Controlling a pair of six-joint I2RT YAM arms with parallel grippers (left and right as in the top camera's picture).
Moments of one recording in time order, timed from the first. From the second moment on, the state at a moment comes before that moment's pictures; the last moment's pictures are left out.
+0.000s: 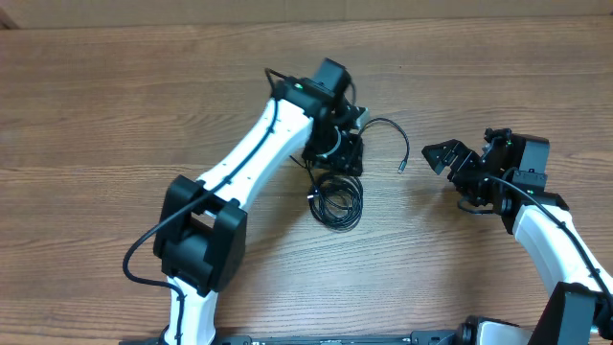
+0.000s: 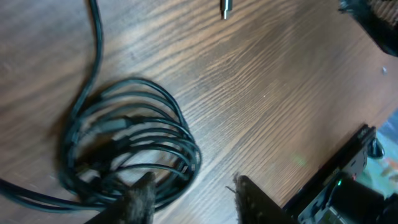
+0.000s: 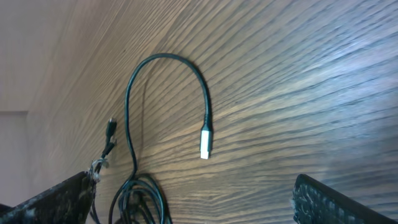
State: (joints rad) left arm -0.56 2.08 1.78 -1.09 0.46 -0.19; right arm -0.19 1.42 0.70 -0.21 -0.54 0.52
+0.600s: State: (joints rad) left arm -0.59 2.07 1.53 -0.87 0.44 -0.50; right arm -0.20 1.42 0.70 -0.24 -0.54 0.52
